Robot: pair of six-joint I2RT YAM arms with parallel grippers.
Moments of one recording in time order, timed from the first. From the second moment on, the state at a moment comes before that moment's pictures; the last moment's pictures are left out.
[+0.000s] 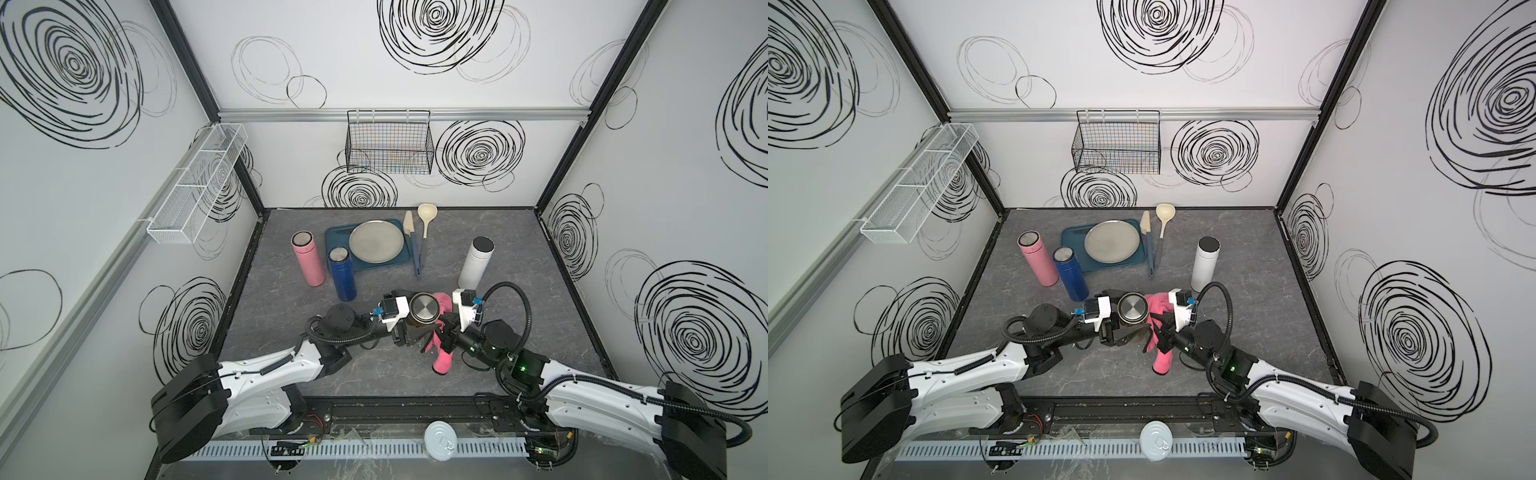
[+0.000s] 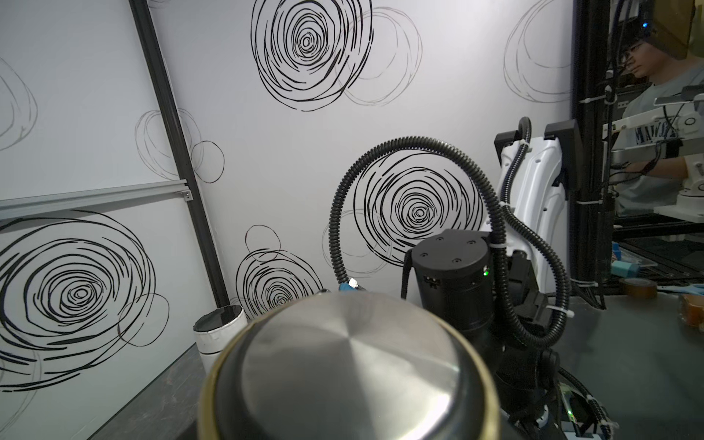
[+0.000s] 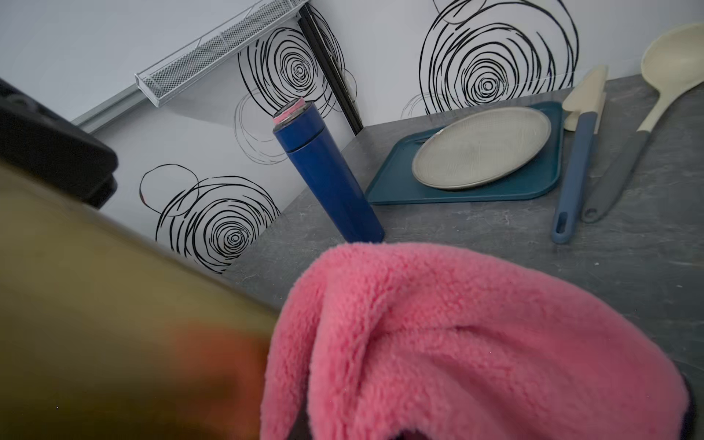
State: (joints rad) left arm -0.92 1.15 0.49 0.93 0.44 0.08; right arm 1.01 0.85 0.24 0.49 0.06 0.50
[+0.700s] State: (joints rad) left arm -0.97 1.14 0.50 0.81 0.46 0.15; right arm 0.99 0.91 0.26 0.58 -0.02 0.54
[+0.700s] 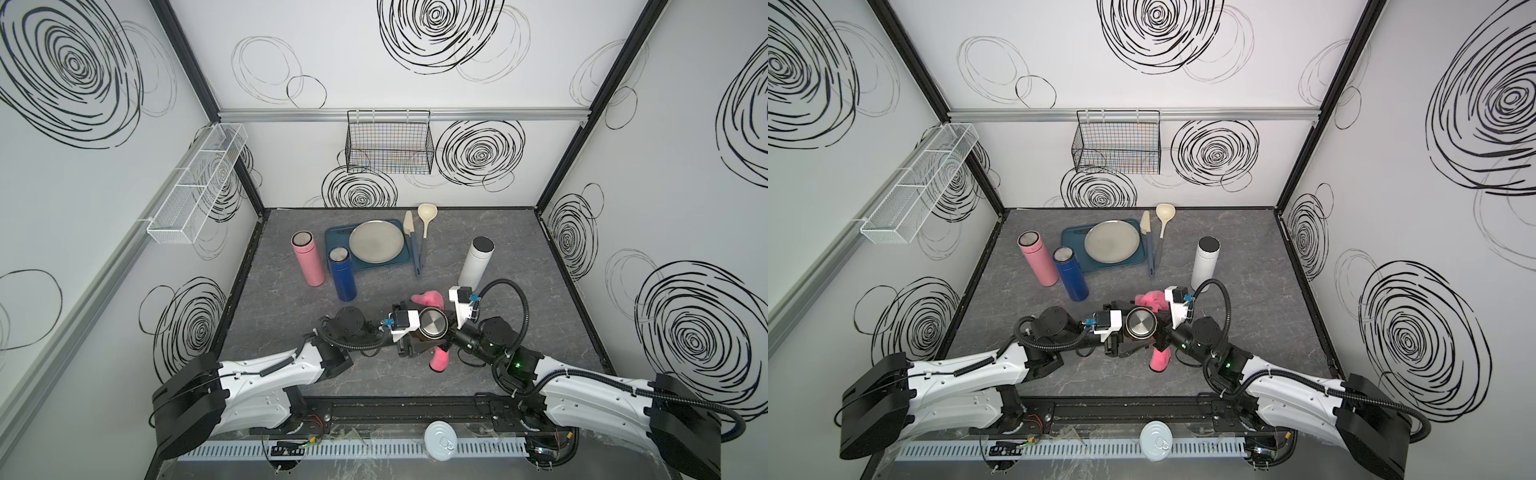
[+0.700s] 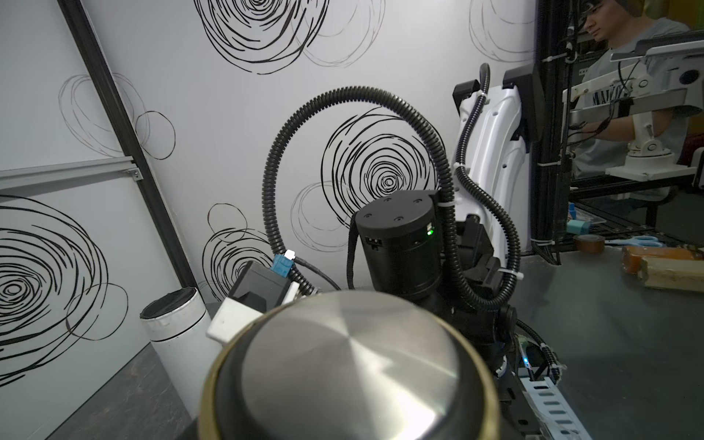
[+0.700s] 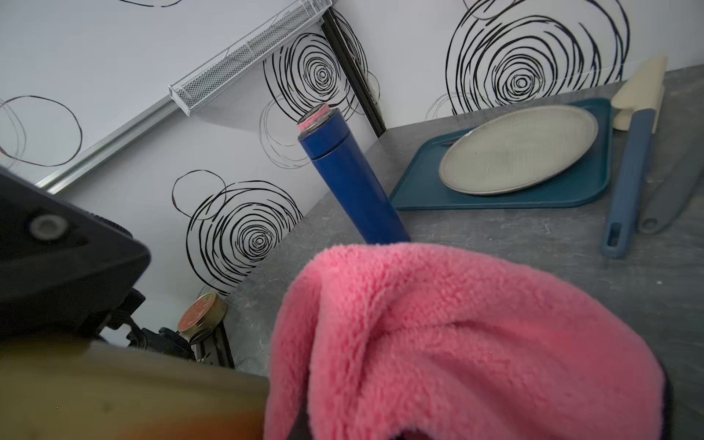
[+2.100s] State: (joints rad) left arm -1.00 1.11 0.49 0.82 0.47 0.23; right arm 0.98 0.87 0.26 0.62 -0.06 0.54
